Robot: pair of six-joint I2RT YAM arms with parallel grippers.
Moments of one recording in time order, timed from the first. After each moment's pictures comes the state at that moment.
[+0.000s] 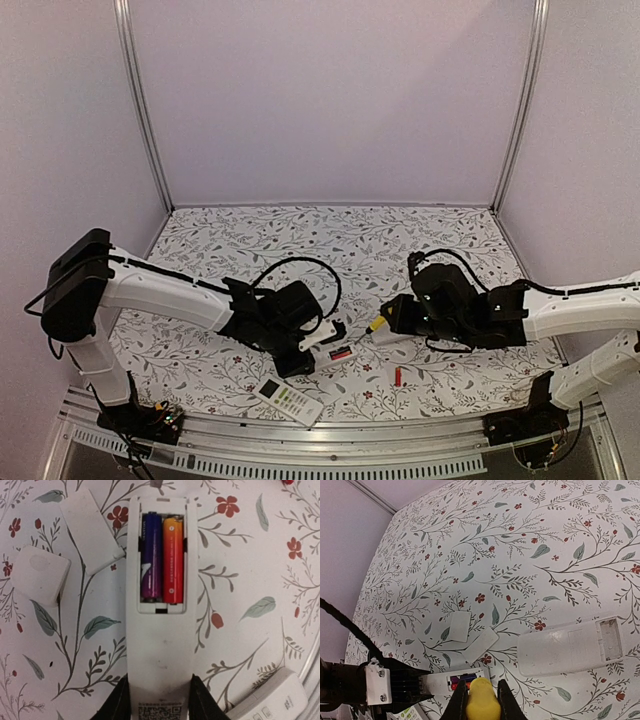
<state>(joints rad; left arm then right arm) -1.12 1.77 1.01 -0.41 0.03 0.07 1.10 1.28 0.73 -0.14 0.37 0.93</state>
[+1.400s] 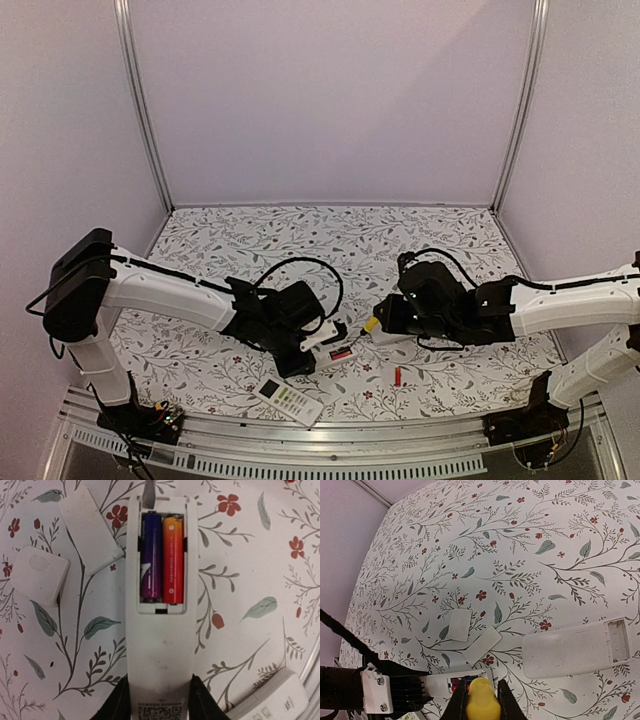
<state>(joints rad) -1.12 1.78 1.03 -0.43 0.01 0.07 1.11 1.37 0.80 -0.17 0.37 0.93</state>
